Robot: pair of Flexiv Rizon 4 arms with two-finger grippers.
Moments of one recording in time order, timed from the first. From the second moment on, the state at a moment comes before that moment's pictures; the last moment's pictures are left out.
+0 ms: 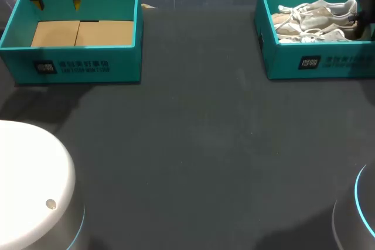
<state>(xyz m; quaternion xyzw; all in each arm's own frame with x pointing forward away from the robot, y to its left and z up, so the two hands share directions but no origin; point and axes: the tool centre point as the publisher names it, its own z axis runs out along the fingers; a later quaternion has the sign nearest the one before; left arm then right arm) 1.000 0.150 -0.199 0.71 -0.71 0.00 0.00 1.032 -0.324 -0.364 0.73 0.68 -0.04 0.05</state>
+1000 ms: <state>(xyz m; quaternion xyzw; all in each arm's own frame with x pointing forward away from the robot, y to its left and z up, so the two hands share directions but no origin) 1.000 0.150 -0.199 0.71 -0.71 0.00 0.00 1.042 -0.343 -0.332 0.76 0.64 -0.03 0.09</state>
